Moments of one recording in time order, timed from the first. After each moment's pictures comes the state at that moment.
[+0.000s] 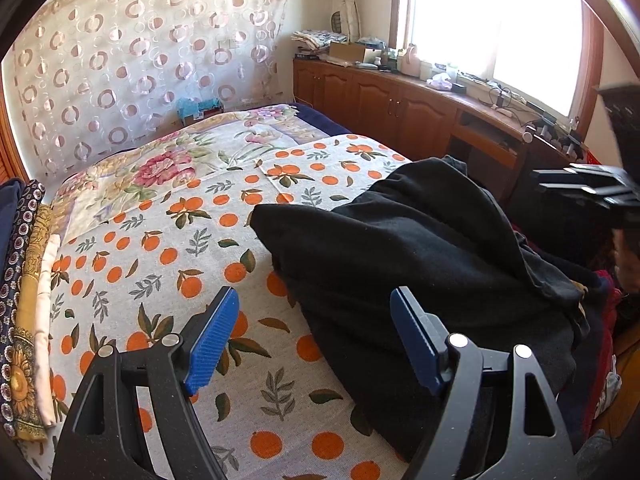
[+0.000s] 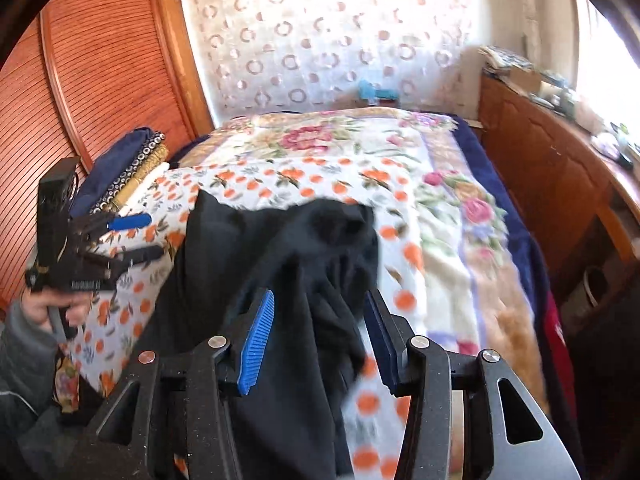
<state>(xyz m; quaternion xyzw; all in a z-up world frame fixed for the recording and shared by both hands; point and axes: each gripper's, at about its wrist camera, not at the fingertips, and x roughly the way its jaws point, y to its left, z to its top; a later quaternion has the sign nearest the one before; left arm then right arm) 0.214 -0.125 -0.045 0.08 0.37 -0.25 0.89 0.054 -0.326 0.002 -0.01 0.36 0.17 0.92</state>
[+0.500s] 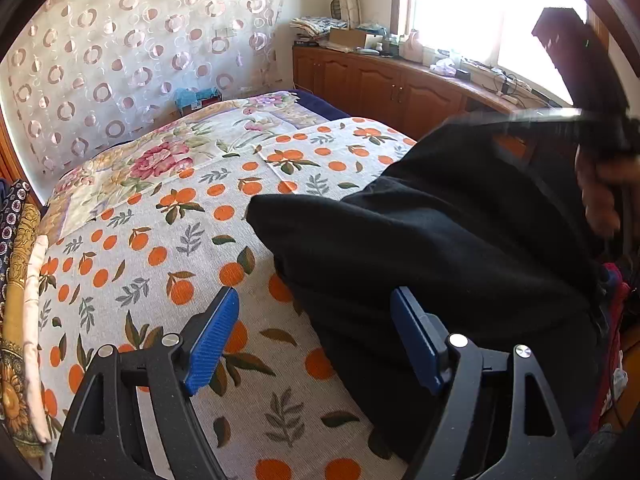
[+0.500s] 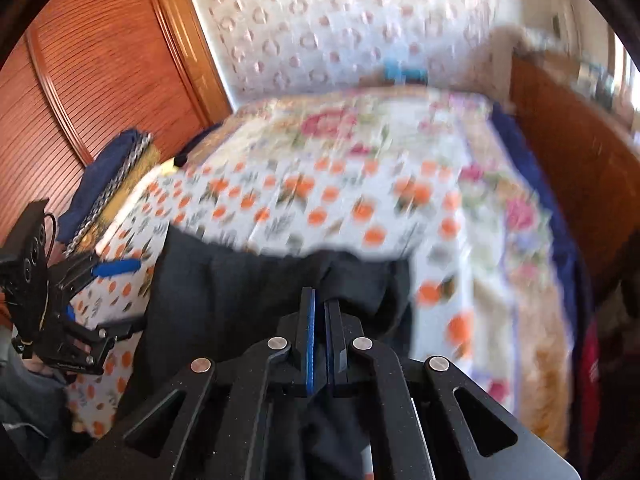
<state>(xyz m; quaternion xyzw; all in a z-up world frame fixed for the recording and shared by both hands) 0.237 -0.133 -0.063 0.09 0.39 -0.24 0.89 0.173 -0.321 -0.011 0.00 0.38 0.21 0.90</state>
